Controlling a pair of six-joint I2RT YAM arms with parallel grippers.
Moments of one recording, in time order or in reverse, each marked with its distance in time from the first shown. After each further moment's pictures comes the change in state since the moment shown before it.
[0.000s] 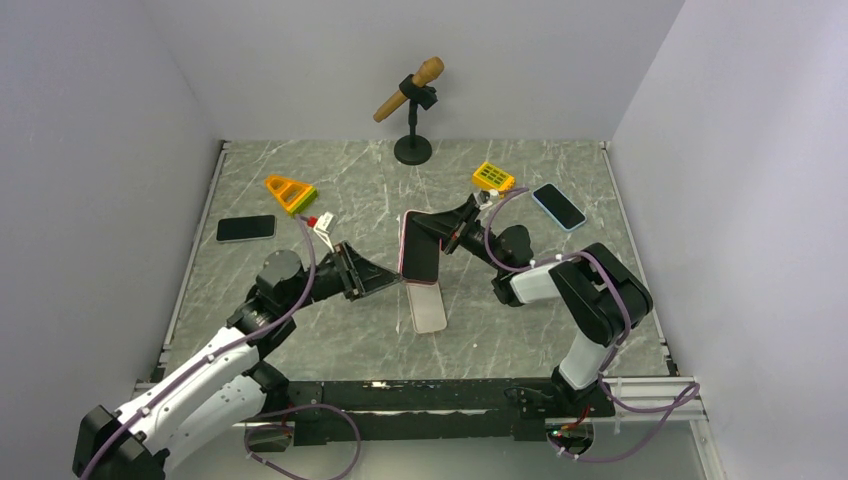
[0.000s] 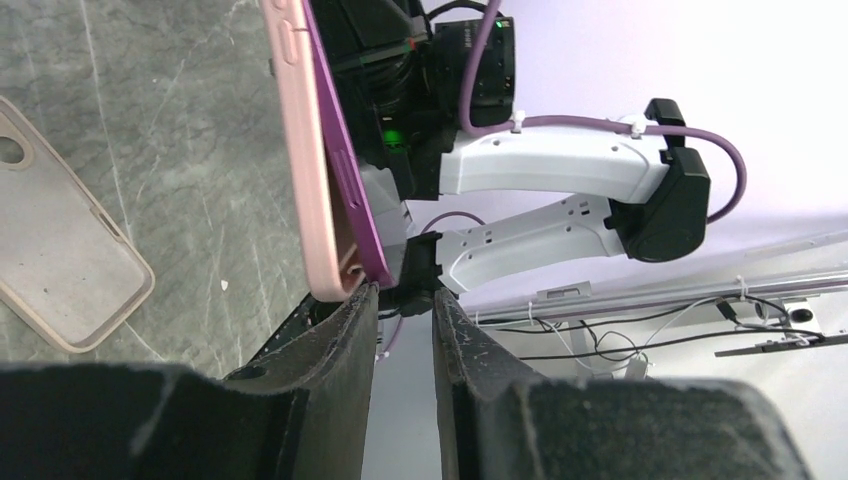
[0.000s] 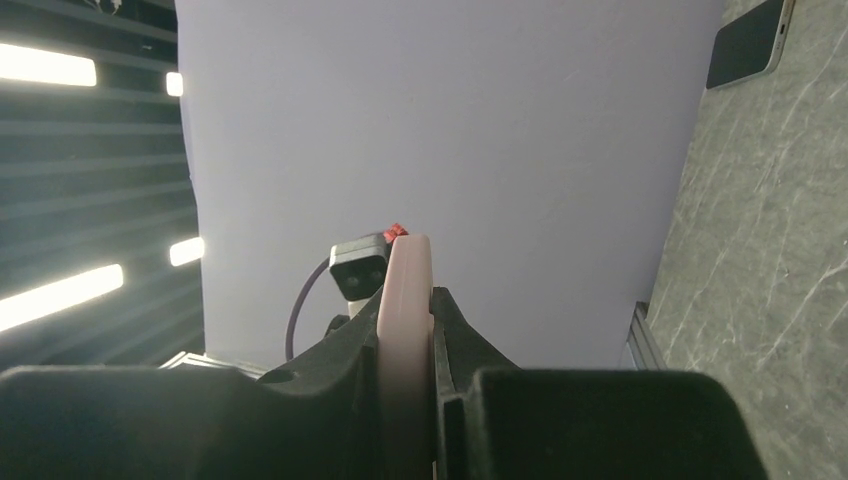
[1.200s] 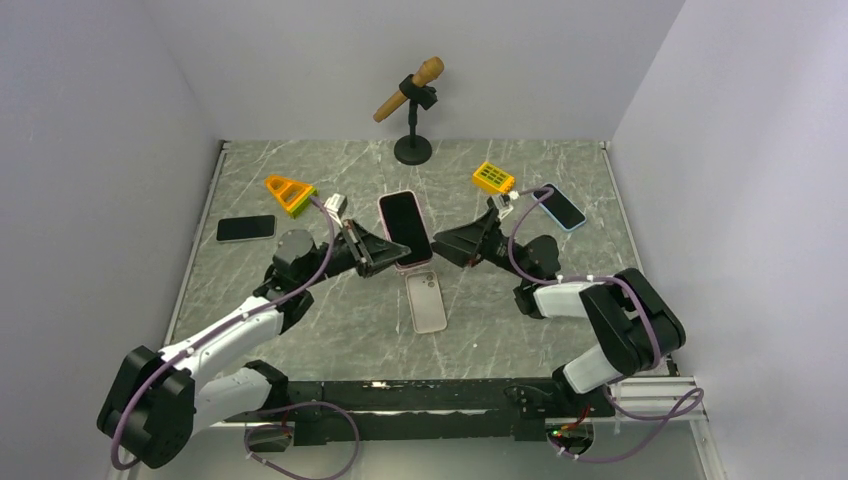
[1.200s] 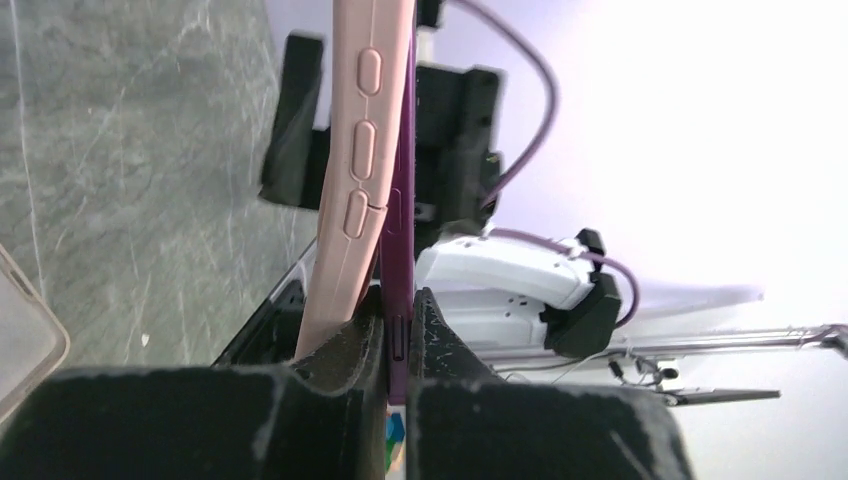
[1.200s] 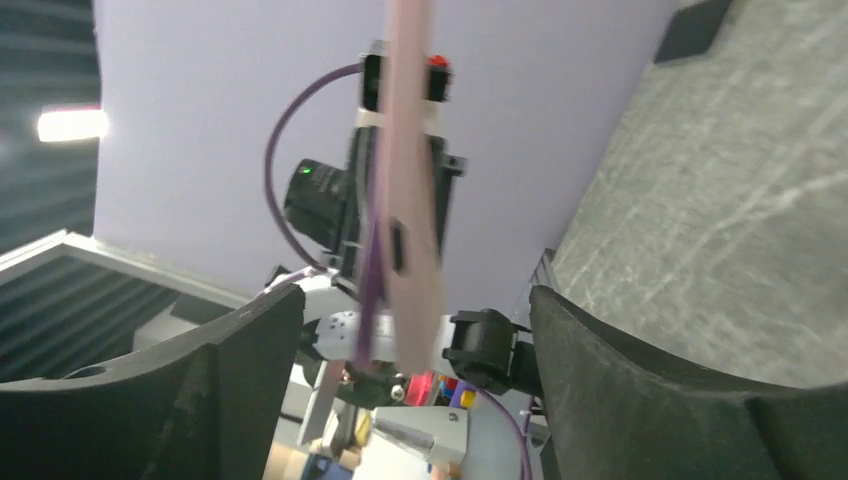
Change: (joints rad) left arm 0.073 0.328 0.032 0.355 0.086 -0.237; right arm -0.077 -0.228 -0.127 -0.042 -0.243 -0.270
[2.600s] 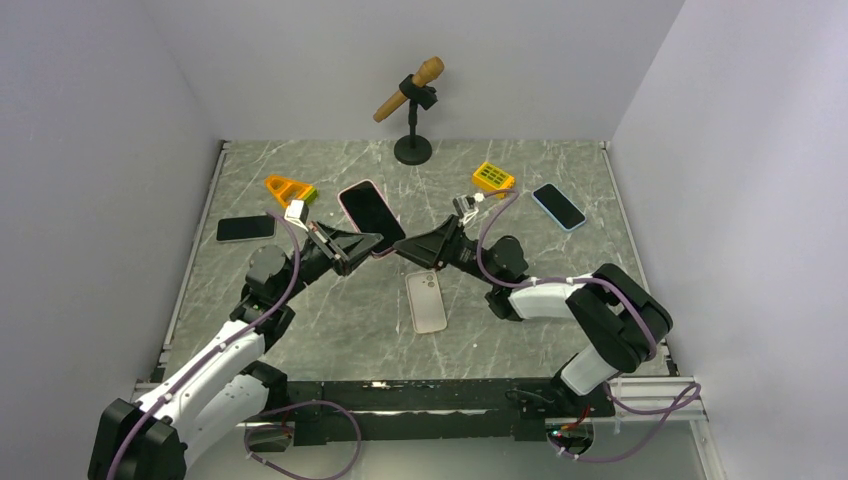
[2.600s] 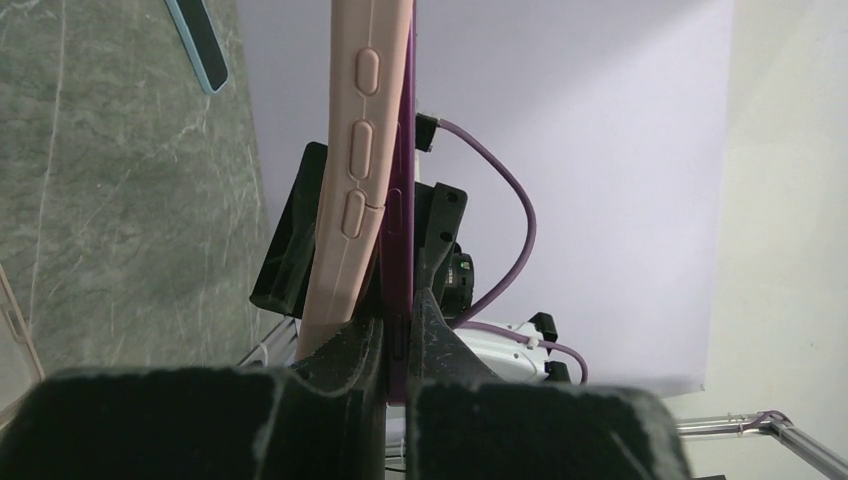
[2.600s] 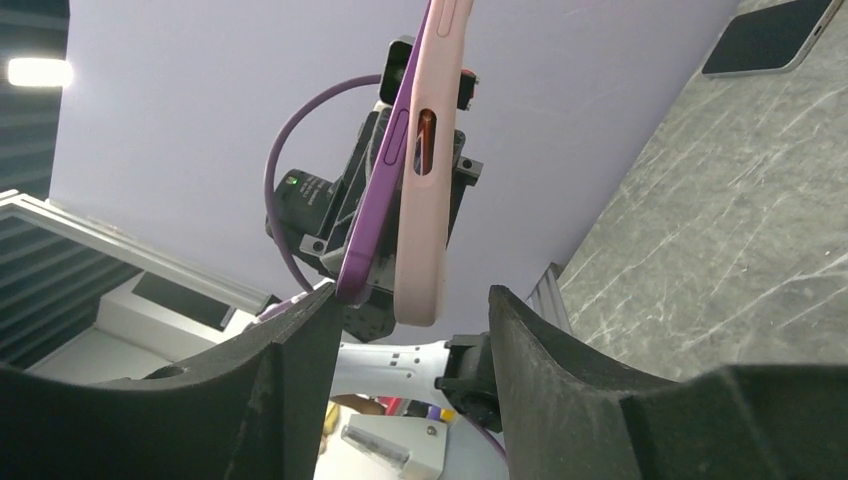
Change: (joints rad) left arm 0.108 -0.236 -0.089 -0.048 -0.169 -0.143; right arm 0.247 0.069 0.102 -0.070 0.249 -0.139
